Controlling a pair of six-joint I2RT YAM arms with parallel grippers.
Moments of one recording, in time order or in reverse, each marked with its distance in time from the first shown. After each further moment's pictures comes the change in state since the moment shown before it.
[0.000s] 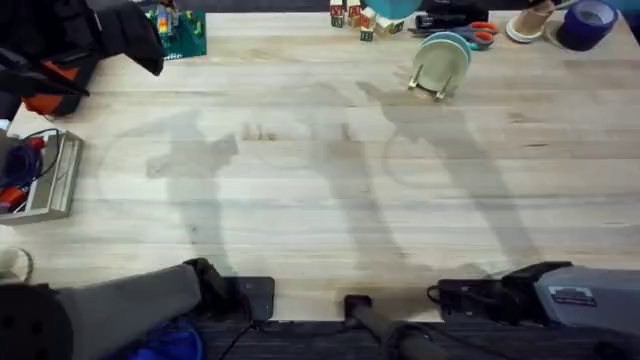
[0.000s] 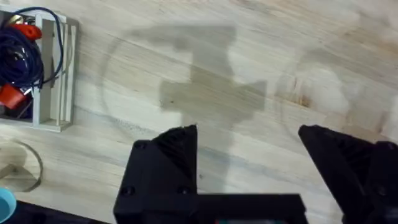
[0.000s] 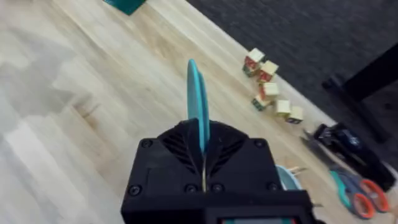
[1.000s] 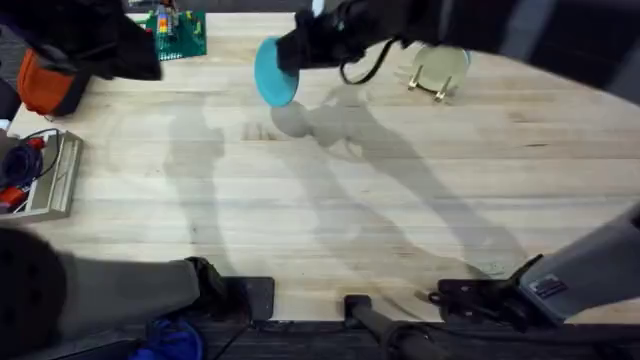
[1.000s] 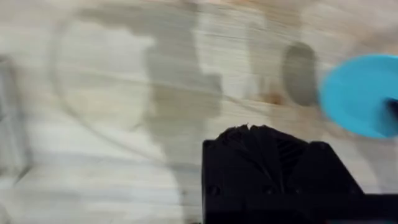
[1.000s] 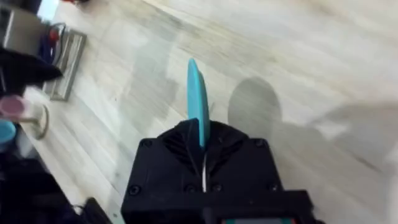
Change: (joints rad) left arm 0.000 0.122 0.000 0.048 0.181 0.094; right arm 0.337 0.343 -0.007 0.165 -0.007 0.694
